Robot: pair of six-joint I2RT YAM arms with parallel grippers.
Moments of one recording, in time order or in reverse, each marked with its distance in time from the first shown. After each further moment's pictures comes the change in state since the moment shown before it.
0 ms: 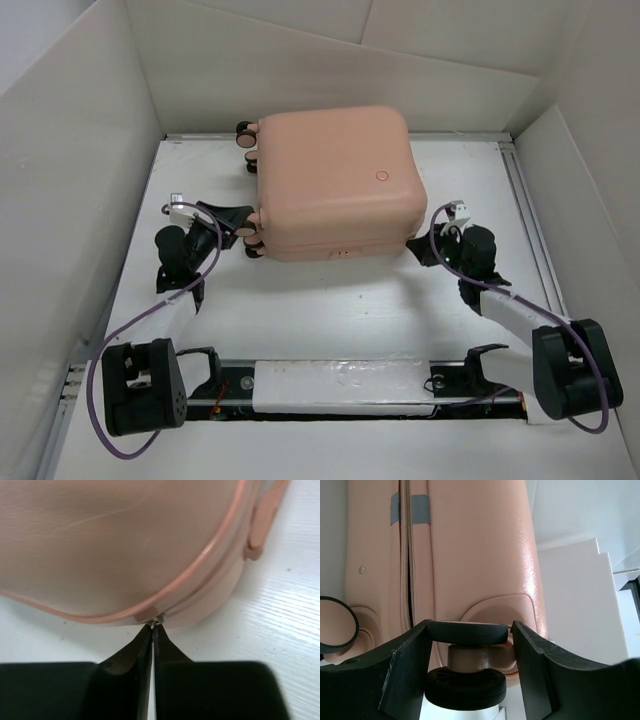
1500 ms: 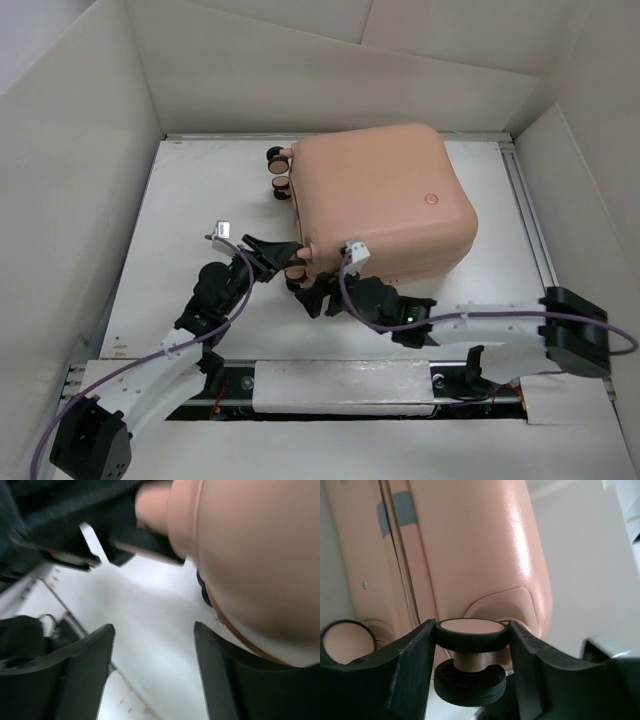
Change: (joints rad) left arm -0.607 -0.380 -0.172 -0.158 -0.522 0.034; right arm 1.100 0.254 0.323 -0.026 0.838 0.318
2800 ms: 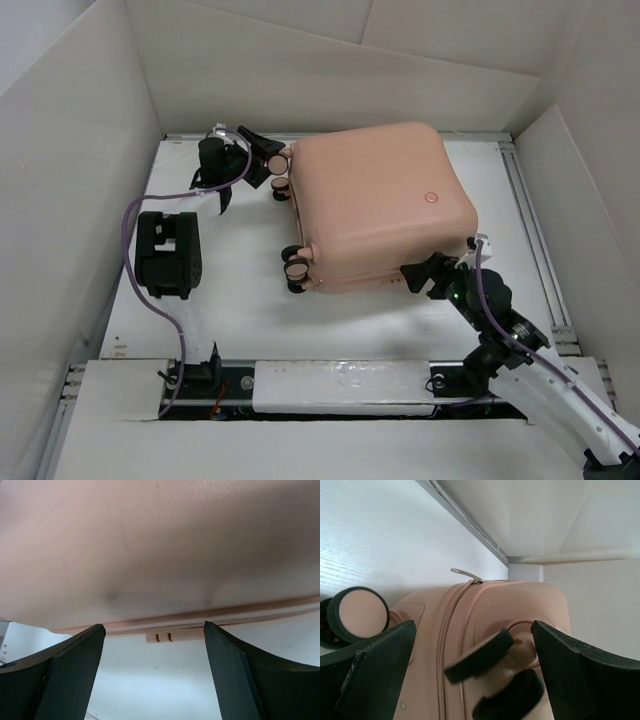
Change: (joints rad) left arm 0.430 1.189 1.040 -0.095 0.455 0.035; right arm -0.662 -0.982 -0.296 -0.702 -0.239 0.025
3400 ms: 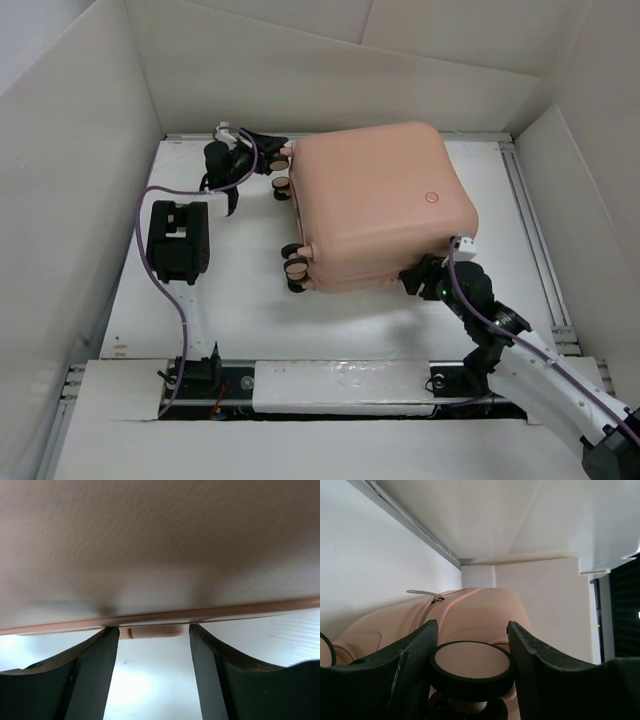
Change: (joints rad) left arm -0.012 0.175 0.061 0.357 0.079 -0.264; right arm -0.031 0.163 -0.065 0.075 -0.019 -0.032
